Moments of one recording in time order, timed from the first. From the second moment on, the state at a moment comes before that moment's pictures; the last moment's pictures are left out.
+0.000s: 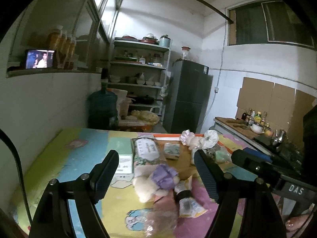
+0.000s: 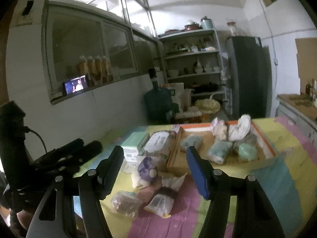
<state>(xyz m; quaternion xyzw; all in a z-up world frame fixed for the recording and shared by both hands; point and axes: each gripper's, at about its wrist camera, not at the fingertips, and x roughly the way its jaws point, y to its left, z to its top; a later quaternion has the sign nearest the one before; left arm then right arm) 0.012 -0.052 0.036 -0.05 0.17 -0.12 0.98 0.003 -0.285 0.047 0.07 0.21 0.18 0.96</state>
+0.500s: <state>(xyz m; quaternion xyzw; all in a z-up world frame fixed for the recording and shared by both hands) 0.003 -0.036 -0.013 -0.05 0.20 -0.18 0.96 0.006 -0.268 -0.004 0.09 0.26 0.17 0.95</state>
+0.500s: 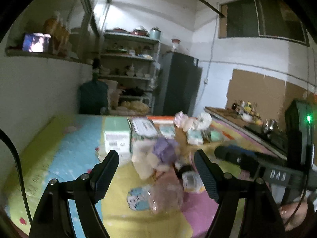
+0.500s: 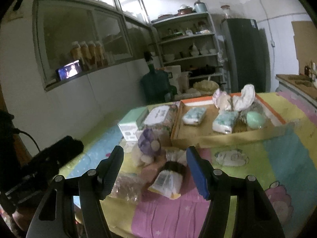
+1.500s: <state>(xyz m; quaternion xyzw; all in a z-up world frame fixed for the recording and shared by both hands) 0.039 -0.057 -0.101 -0.08 0.30 -0.24 0.92 0.039 -0.271 -0.053 0.11 0.32 0.15 0.93</state>
